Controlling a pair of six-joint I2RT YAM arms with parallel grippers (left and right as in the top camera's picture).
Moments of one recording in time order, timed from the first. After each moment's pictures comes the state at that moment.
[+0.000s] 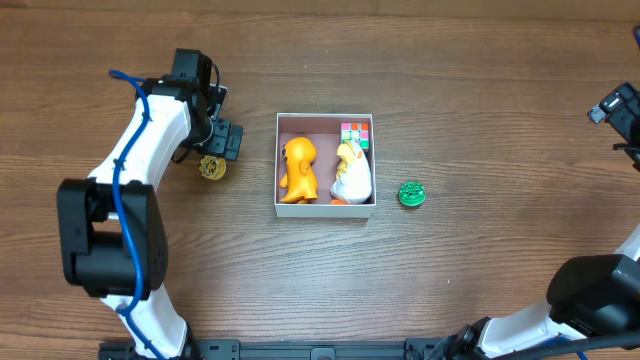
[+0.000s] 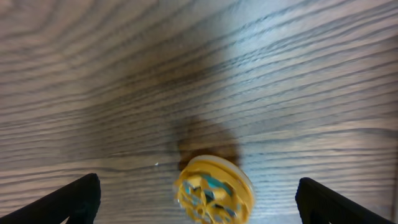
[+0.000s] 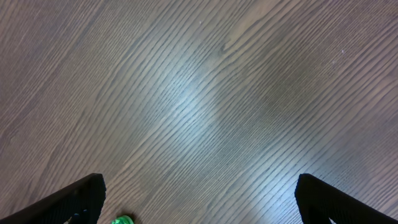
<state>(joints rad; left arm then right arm) -0.08 1.94 1.43 -0.88 -0.04 0.08 -0.56 1.80 2.01 -1.46 -0.01 0.31</state>
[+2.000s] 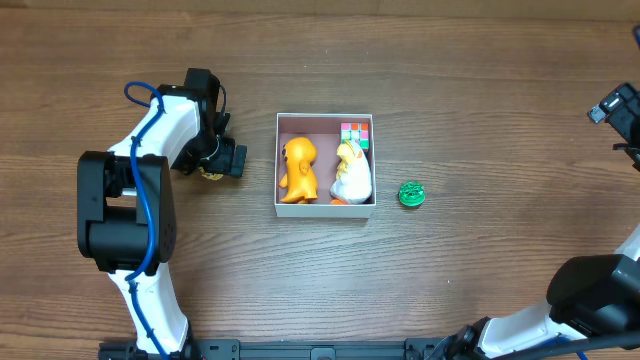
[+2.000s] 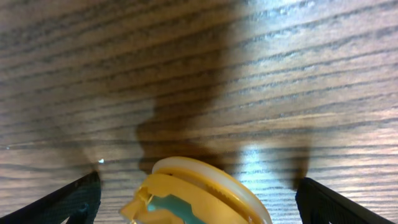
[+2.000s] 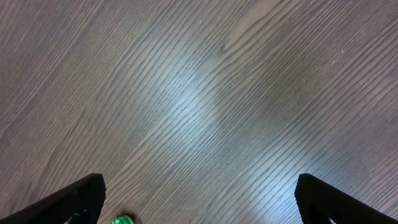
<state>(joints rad) -0.07 2.07 1.42 -0.95 0.00 0.02 -0.56 1.80 2.01 -1.46 -0.01 0.31</state>
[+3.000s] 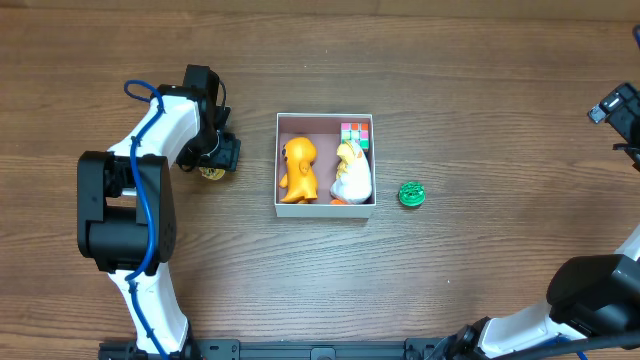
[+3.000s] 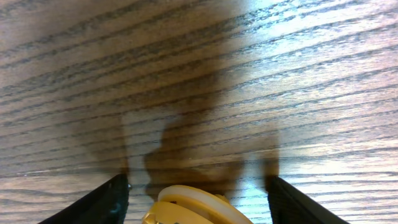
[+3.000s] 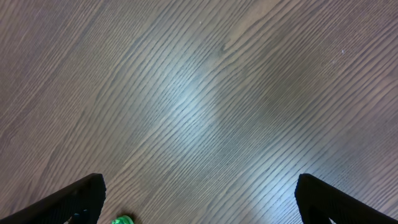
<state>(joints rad) -0.07 2.07 1.42 -0.89 0.00 0.02 -0.56 1.80 2.01 -1.46 -0.01 0.30</state>
